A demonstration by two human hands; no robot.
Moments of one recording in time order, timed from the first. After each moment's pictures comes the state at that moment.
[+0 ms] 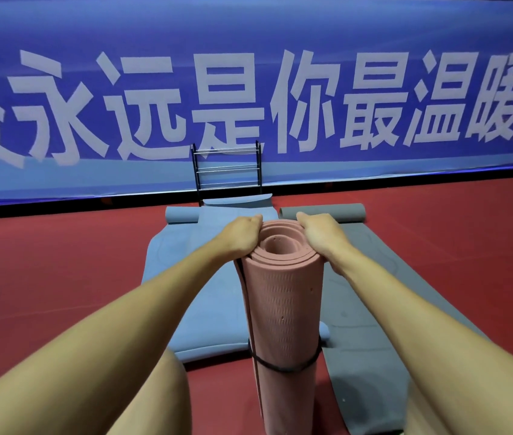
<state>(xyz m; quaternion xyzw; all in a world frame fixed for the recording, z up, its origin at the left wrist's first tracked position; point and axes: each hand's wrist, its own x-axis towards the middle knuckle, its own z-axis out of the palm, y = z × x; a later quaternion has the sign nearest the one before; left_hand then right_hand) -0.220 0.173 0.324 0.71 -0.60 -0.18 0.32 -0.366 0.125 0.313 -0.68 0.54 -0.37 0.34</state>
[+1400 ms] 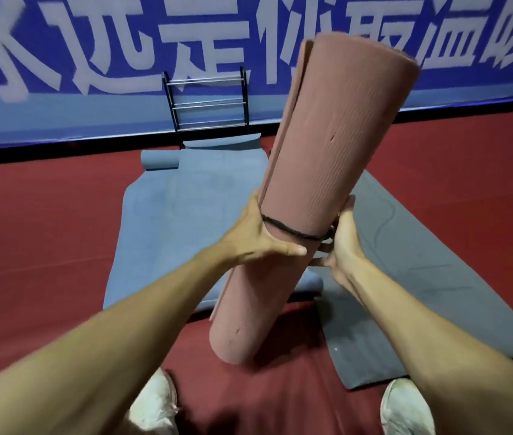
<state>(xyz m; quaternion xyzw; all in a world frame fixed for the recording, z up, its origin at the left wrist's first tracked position) -0.223 0.095 0.187 0.61 -0.64 -0.29 0.37 -0.386 0.073 0.186 -0.39 0.51 -0.46 0.61</state>
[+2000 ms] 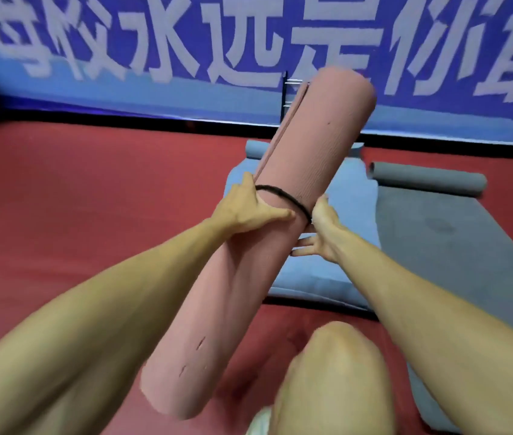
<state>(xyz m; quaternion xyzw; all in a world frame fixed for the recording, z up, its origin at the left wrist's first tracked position) -0.034 0.216 0.246 0.81 -0.47 -0.12 0.34 -0.171 0.144 0.238 -0.53 0.48 -0.22 0.67</state>
